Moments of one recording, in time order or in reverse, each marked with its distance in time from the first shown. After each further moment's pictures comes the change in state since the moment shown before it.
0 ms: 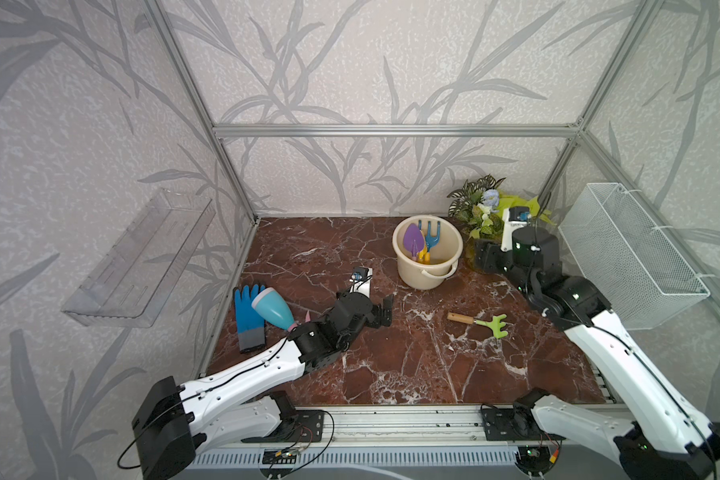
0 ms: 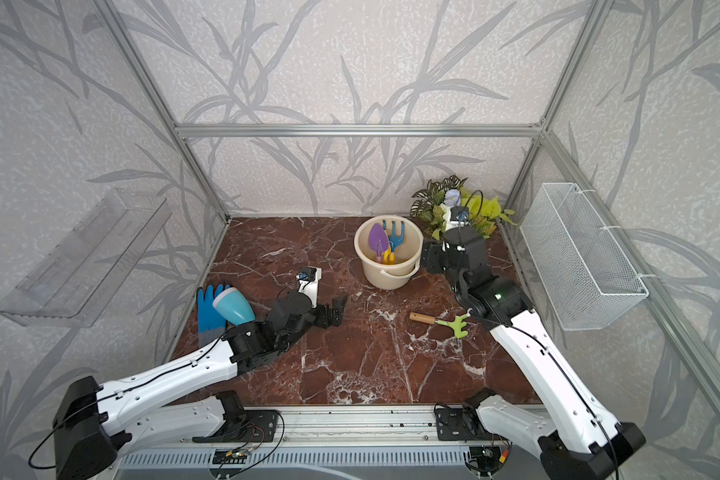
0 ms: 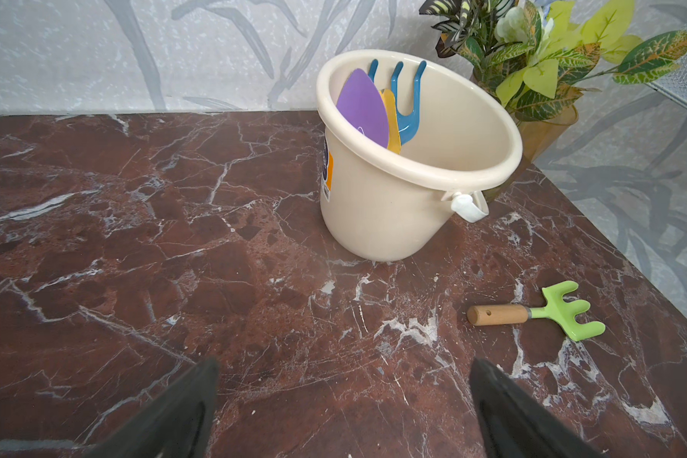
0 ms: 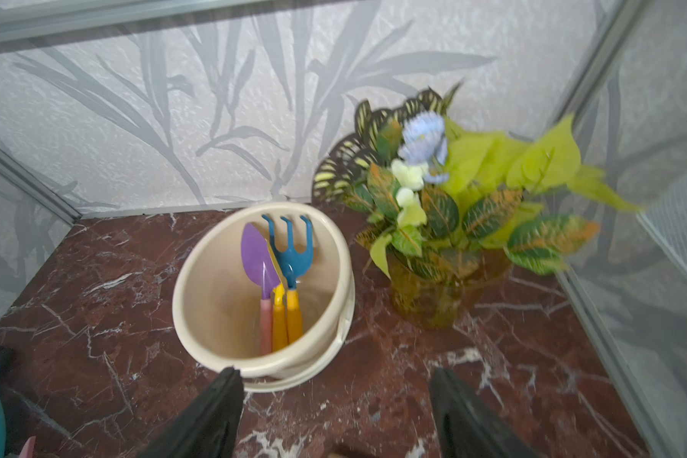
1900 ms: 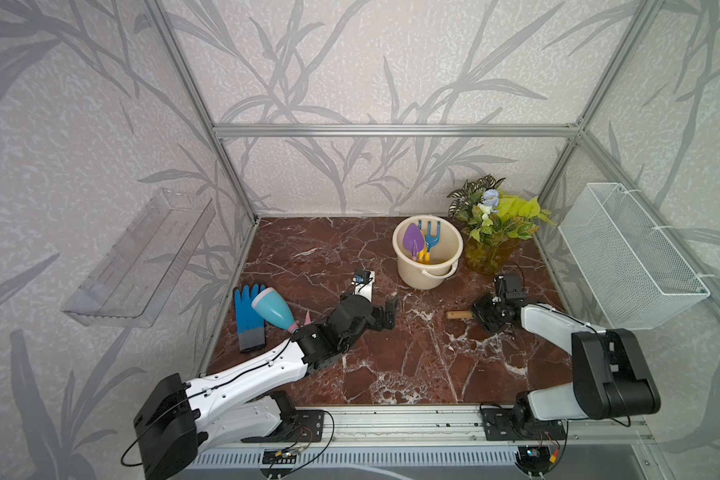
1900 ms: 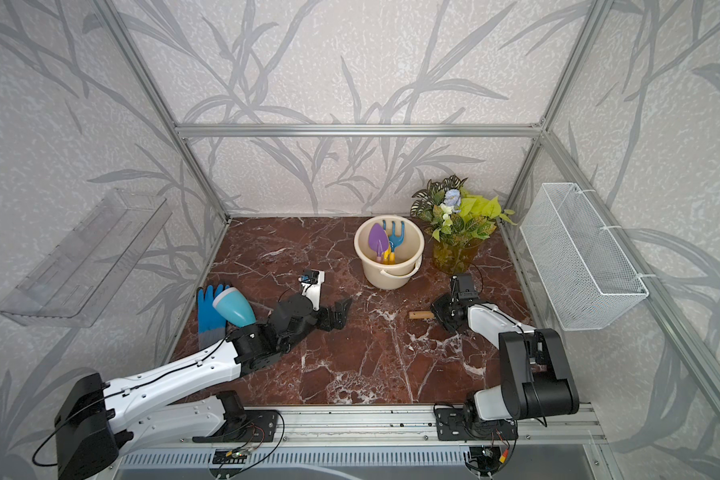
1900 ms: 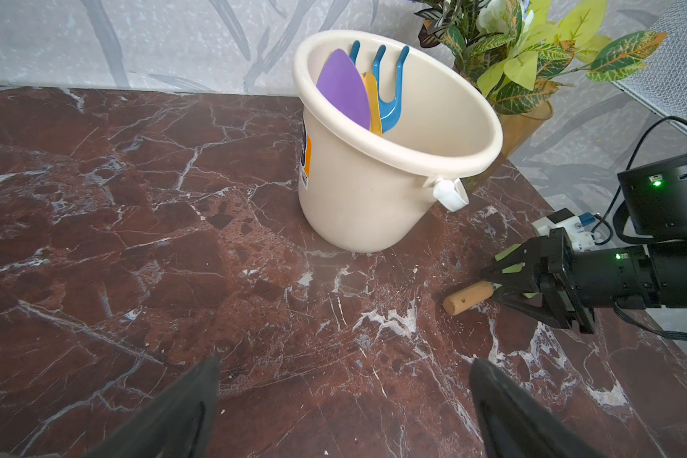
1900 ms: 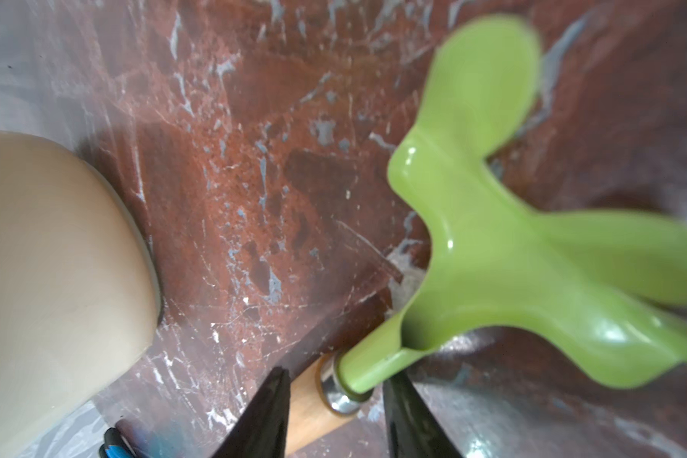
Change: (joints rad) left arm 0.001 0.002 -0.053 0.064 0.055 -0.047; right arm -0.386 0.432 -0.576 0.442 -0.573 0.671
